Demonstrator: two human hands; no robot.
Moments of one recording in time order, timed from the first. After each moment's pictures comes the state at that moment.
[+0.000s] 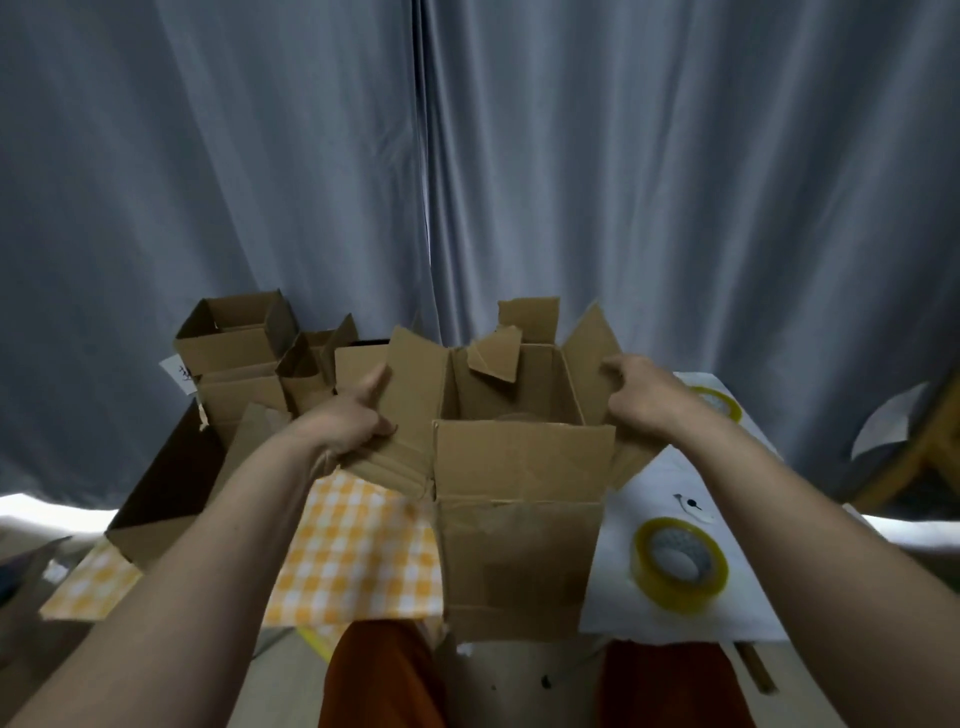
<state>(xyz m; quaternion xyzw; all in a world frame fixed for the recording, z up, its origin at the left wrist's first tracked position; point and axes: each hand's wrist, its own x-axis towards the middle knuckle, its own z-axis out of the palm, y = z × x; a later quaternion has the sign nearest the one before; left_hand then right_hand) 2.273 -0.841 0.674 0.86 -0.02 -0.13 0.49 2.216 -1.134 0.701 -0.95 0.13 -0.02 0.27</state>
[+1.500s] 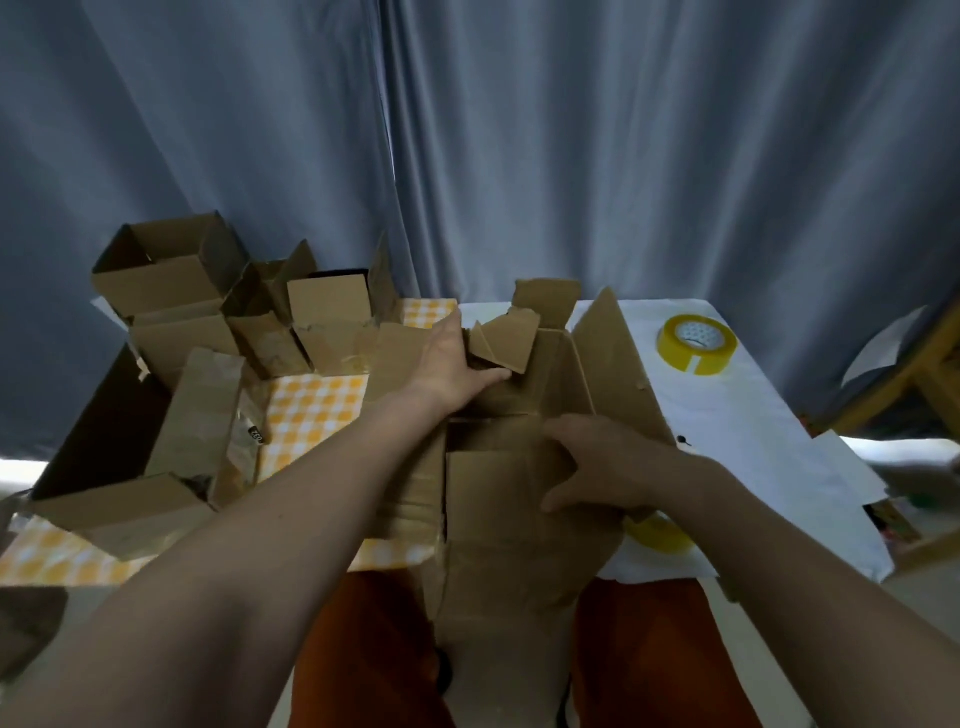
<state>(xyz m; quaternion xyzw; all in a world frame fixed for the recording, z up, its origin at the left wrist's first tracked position) 2.327 -0.962 0.586 0.93 -0.11 -0.01 0.34 2.197 -1.122 0.610 -0.97 -0.10 0.17 0.17</state>
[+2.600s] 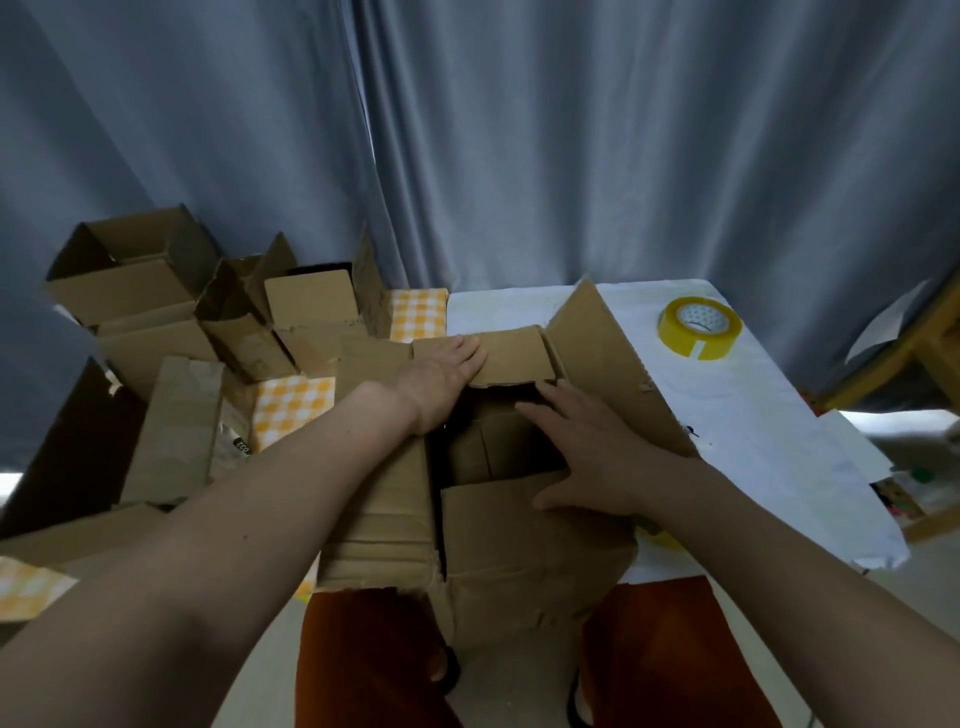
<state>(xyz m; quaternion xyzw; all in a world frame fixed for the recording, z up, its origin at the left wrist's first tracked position) 2.359 -0.942 0.573 0.93 -0.35 -0.09 -0.05 2.223 -1.117 0.586 -0.98 -0.11 0.13 0.10</state>
